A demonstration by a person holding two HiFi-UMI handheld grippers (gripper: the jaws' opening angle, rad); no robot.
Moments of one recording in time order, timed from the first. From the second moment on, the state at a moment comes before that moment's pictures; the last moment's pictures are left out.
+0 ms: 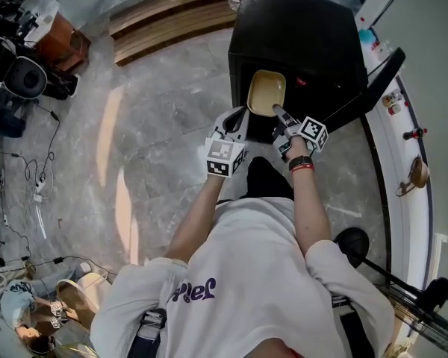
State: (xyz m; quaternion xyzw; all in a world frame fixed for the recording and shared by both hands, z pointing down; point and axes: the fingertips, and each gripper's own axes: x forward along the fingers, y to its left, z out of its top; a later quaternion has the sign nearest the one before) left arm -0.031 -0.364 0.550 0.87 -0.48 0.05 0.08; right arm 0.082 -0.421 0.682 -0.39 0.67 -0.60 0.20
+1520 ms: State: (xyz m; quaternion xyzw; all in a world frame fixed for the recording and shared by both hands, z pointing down) left arm -0.030 -0.421 0.628 0.86 -0.50 0.06 0.11; right arm 0.093 -0.532 0.771 -0.39 0.68 -0.59 0.16
